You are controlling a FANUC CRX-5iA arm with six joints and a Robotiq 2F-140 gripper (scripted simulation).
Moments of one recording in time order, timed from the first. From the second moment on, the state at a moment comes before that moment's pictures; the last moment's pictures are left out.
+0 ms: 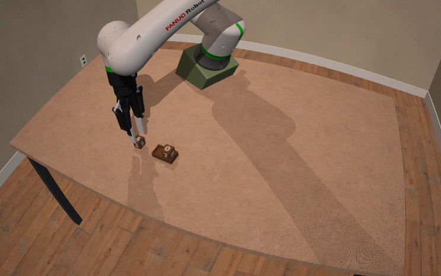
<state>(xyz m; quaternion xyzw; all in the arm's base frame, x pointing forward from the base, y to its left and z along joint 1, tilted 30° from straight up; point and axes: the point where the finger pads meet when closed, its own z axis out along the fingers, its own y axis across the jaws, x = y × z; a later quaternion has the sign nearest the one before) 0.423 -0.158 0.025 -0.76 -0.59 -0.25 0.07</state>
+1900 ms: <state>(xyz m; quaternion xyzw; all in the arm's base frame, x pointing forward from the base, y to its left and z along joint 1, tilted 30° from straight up) 0.432 -0.146 -0.002 -0.76 -0.59 -0.25 0.07</state>
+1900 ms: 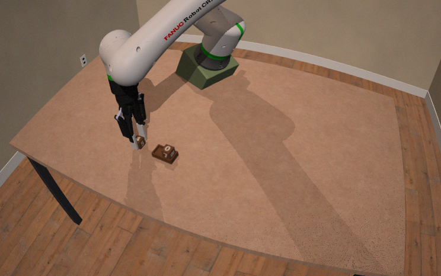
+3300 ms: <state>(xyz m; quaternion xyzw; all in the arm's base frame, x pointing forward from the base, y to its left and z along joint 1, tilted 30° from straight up) 0.432 -0.146 -0.001 -0.76 -0.59 -0.25 0.07</state>
